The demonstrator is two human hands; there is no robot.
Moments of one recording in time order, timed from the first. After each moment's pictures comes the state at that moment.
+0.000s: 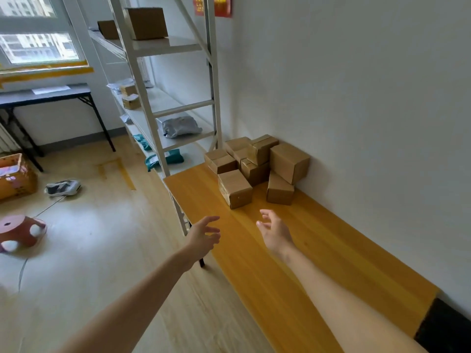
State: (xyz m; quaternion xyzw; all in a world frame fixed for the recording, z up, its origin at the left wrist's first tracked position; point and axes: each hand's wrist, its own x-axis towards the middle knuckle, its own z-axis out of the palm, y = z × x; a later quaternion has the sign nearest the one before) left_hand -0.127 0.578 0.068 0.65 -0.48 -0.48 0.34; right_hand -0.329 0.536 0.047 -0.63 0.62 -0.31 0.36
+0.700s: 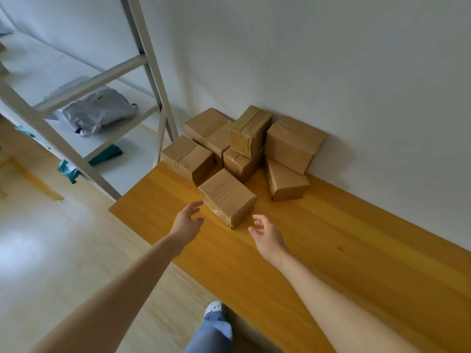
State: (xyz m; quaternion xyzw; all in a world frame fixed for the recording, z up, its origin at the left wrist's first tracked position) left_hand -0.034 0.263 -0.027 0.64 -0.52 -0.53 0.20; right_hand -0.232 0.346 -0.038 -0.44 0.74 -0.28 0.42
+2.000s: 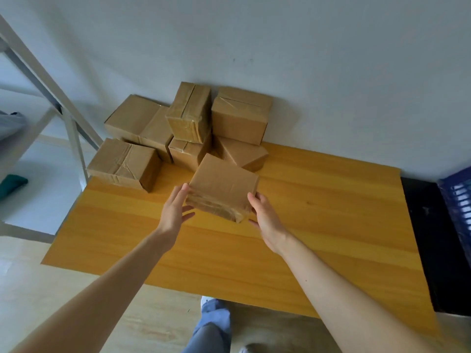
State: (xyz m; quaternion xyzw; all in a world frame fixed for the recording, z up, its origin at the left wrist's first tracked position) left_hand -0.075 0.214 -0.038 0.47 -0.51 -0.70 0.20; right_hand -0.235 0.345 -0.028 -0.12 0.71 -0.49 0.49
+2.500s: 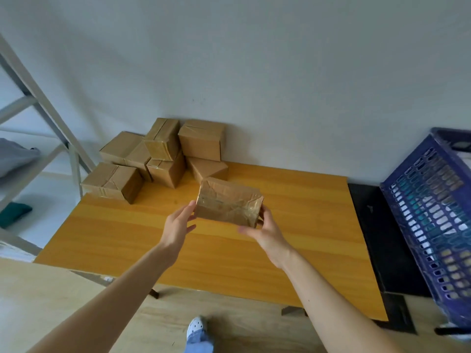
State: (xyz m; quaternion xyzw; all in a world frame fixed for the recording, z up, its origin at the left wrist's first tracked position) left_hand -0.101 0.373 0.036 0.43 -0.57 -0.66 0.23; right_hand -0.257 0.513 0.034 -0.22 0.68 -0.54 0.44
